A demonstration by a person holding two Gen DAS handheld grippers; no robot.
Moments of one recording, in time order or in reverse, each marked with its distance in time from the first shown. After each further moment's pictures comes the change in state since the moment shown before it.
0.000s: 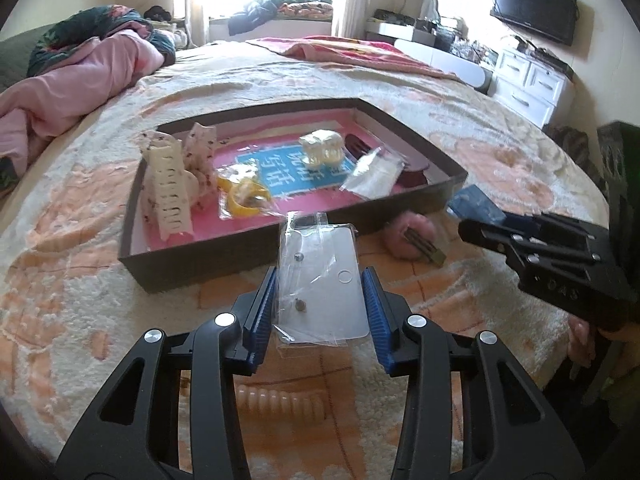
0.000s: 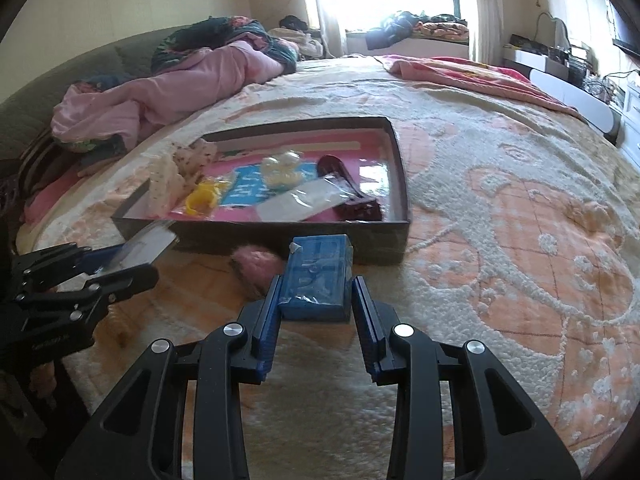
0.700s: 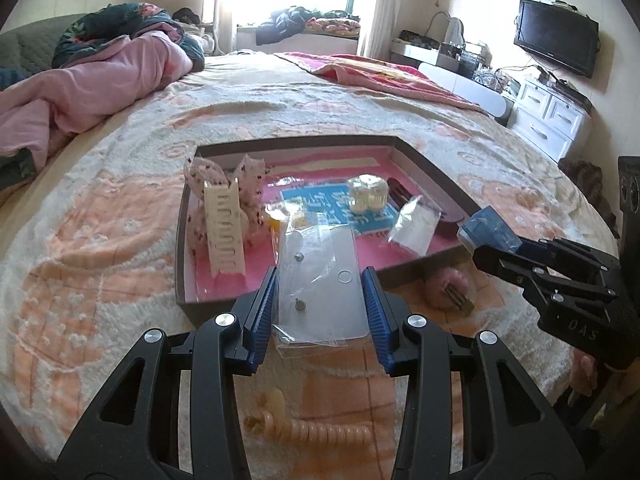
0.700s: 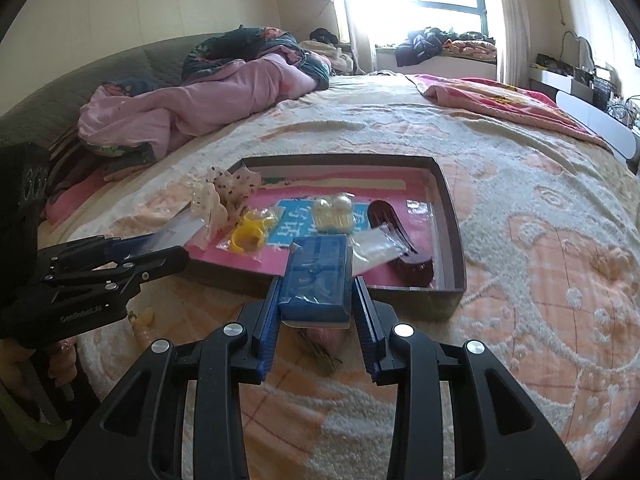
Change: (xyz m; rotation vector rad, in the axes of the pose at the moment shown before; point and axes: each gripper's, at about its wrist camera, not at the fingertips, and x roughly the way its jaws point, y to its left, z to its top) left arm -0.010 0.032 0.028 -0.076 -0.057 0.040; right arm -0.001 0.027 0.034 -0.057 -0.047 0.076
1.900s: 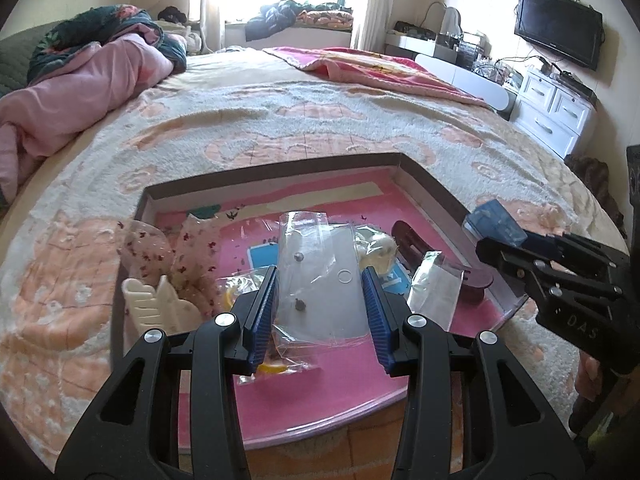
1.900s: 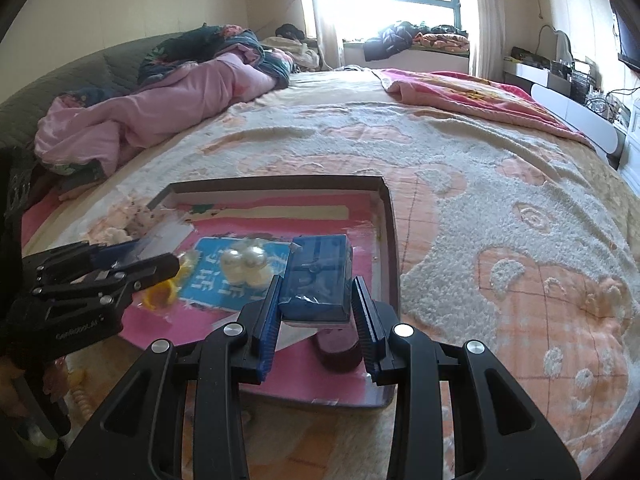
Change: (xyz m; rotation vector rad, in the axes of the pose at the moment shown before) left arm 0.078 -0.010 0.052 0.030 0.035 -0.017; right arm 0.053 -0.058 0.046 0.041 0.023 -0.115
